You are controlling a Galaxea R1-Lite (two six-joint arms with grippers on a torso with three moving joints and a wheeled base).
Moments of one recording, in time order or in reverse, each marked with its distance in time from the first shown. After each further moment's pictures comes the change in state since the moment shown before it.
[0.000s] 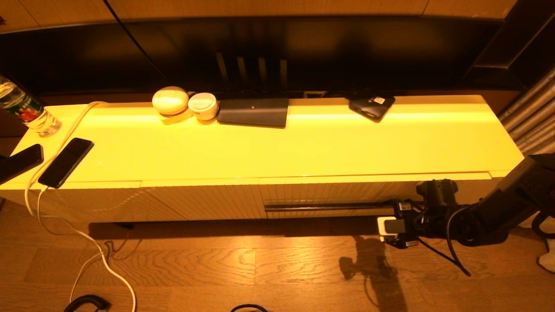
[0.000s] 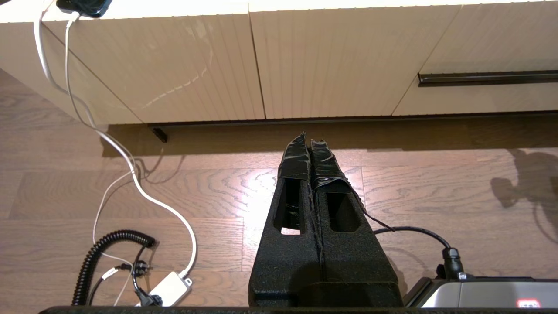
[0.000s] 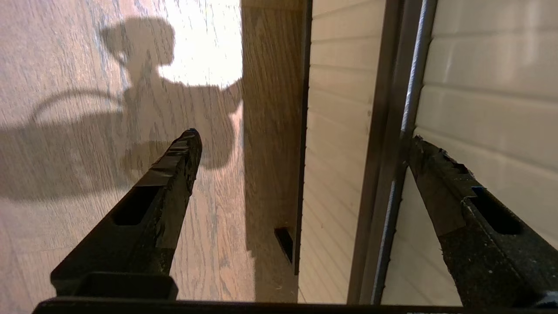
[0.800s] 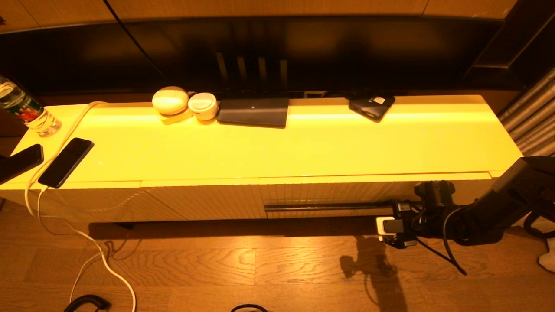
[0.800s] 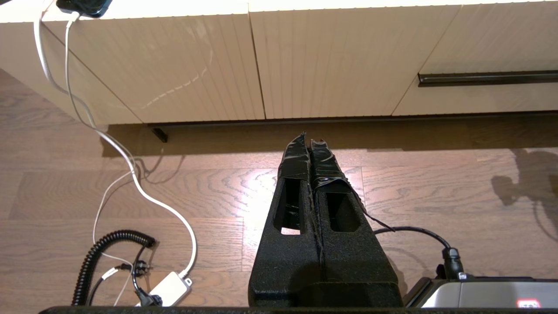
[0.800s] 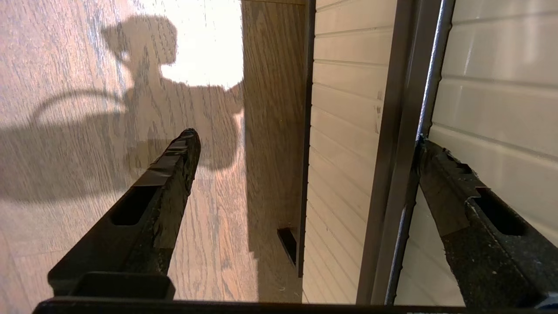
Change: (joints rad) left arm 0.000 0.000 0.000 0.000 0.000 0.000; right arm -0.006 0.035 -0.022 0.000 -0.002 0.003
